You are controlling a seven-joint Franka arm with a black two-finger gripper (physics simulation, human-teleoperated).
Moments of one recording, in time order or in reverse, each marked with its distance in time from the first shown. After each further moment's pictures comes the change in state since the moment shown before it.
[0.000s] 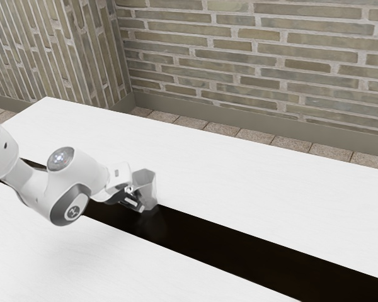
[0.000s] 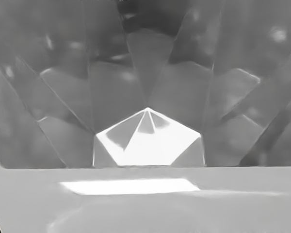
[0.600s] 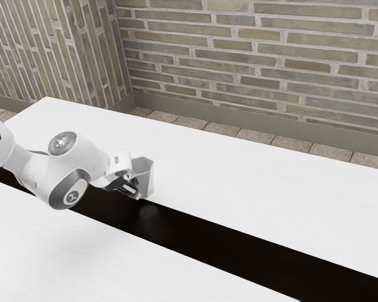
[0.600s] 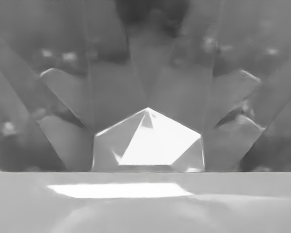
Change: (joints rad) arm 0.034 -0.033 -0.016 0.073 0.060 -0.110 -0.027
